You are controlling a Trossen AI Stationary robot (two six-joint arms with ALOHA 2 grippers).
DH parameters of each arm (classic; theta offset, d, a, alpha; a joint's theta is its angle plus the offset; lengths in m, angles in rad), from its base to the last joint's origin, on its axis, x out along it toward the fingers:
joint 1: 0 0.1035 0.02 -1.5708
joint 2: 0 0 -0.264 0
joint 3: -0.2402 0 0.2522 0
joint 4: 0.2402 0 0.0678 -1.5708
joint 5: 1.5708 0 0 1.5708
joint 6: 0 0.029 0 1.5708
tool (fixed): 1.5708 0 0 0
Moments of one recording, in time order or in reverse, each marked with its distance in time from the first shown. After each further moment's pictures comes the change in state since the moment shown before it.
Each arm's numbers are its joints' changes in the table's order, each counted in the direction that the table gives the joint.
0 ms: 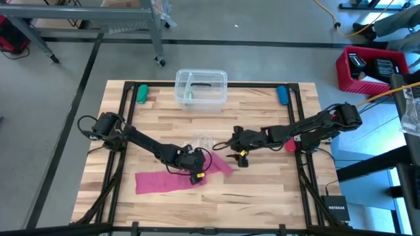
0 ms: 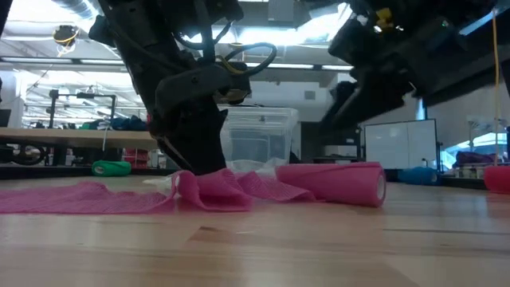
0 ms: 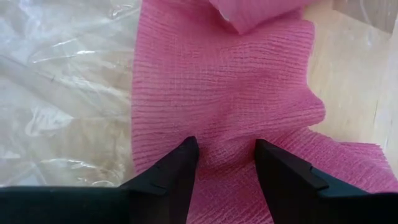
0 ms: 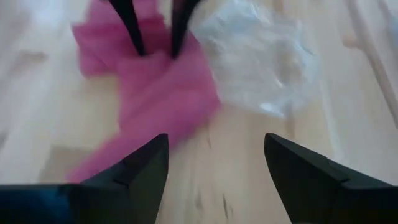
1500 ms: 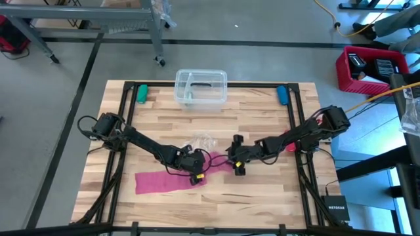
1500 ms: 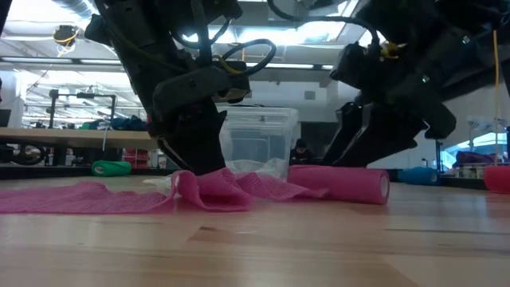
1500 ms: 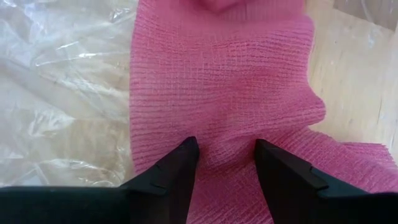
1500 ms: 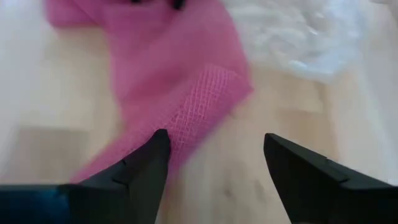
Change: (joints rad) left arm 0.000 0.001 0.001 -0.004 -0.034 0.013; right arm 0.129 0.176 -0.003 -0.015 0.233 0.098
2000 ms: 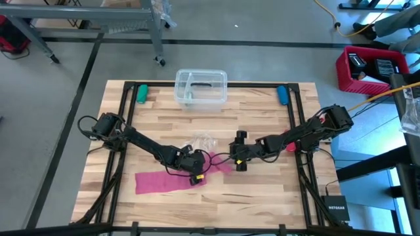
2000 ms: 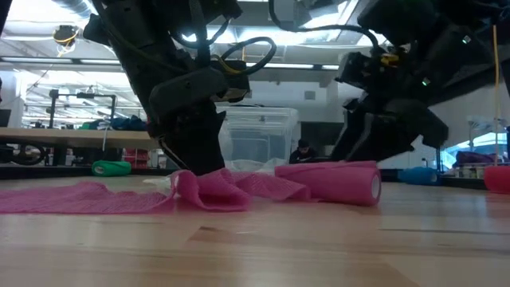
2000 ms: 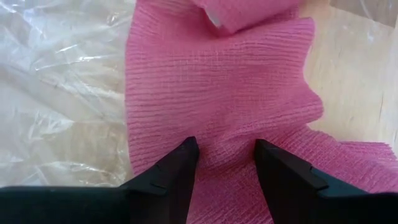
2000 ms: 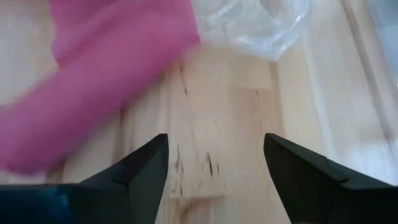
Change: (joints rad) left arm 0.000 0.001 0.001 -0.009 -0.012 0.024; right arm -0.002 -0.052 -0.008 0.098 0.094 -0.028
